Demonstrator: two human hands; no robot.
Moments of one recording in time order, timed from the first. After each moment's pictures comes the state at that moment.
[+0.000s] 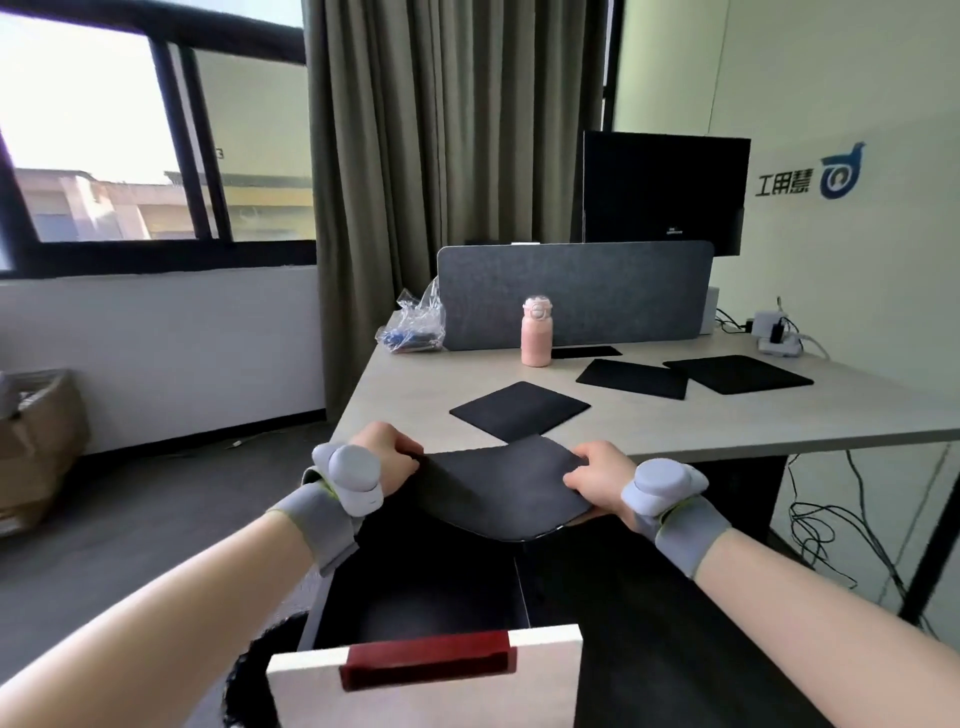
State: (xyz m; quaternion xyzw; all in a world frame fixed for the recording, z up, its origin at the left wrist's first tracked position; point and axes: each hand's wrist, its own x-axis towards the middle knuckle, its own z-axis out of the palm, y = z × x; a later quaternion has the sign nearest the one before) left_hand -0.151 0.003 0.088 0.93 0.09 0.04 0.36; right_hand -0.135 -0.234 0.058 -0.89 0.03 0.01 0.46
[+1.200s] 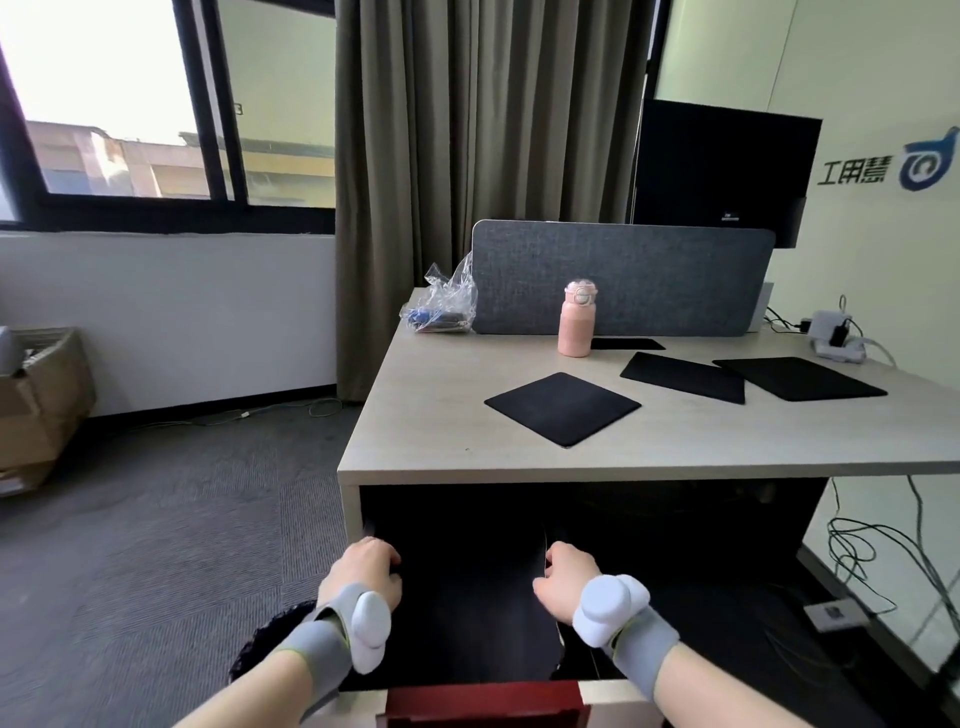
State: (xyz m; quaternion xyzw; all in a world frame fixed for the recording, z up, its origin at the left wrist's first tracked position) left_hand -0.109 0.072 -0.066 0.98 0.11 -0.03 0.16; right_hand -0.099 -0.145 -0.051 -0.96 0.06 0.13 0.25
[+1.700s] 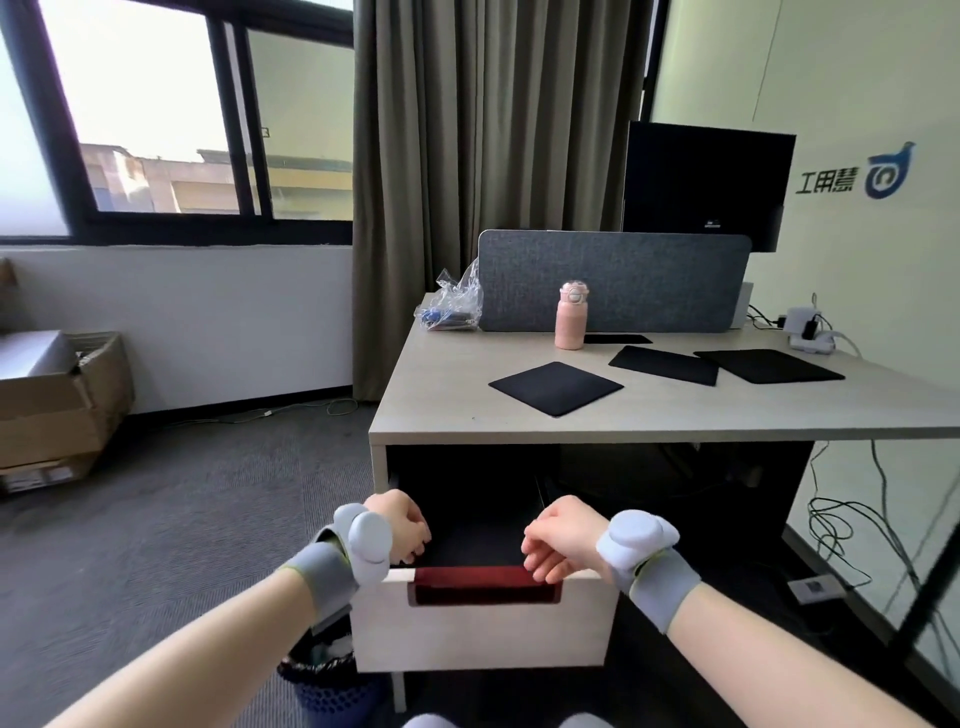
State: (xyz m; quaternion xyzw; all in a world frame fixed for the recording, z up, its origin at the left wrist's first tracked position) left_hand -0.204 0.054 -0.007 0.95 0.09 -0.08 0.30; right_hand -0.204 -0.156 0.005 -0.87 0.01 0.21 0.46
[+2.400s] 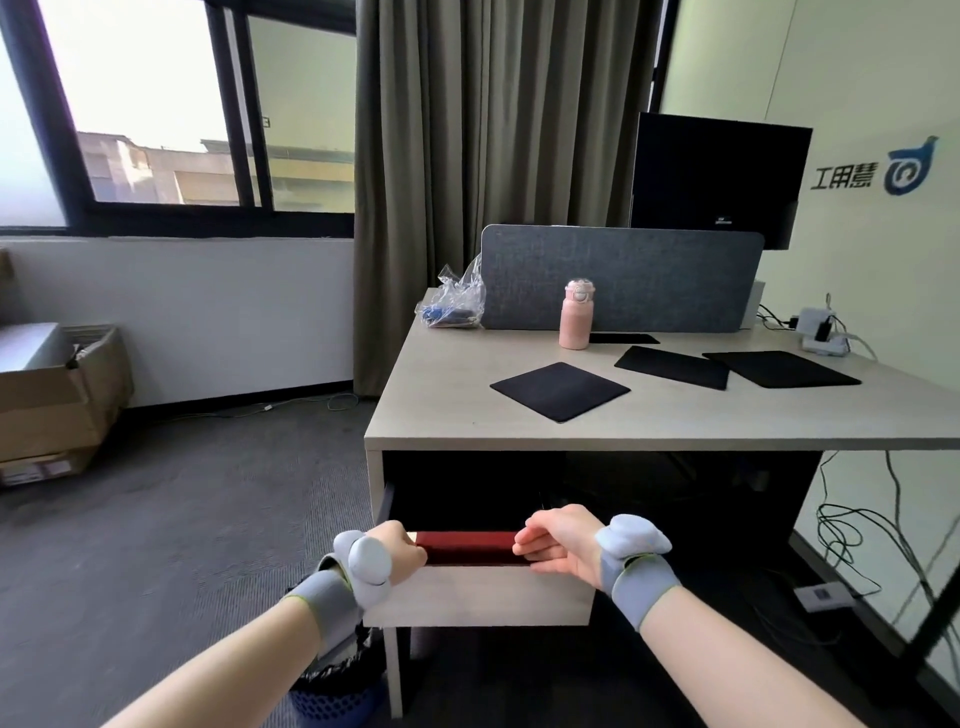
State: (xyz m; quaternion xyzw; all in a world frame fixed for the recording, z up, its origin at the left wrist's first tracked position) left_hand -0.177 0.053 -0.038 0.96 0.13 -0.10 0.24; right_hand -0.162 -0.154 -0.011 -0.75 0.12 0.21 0.61
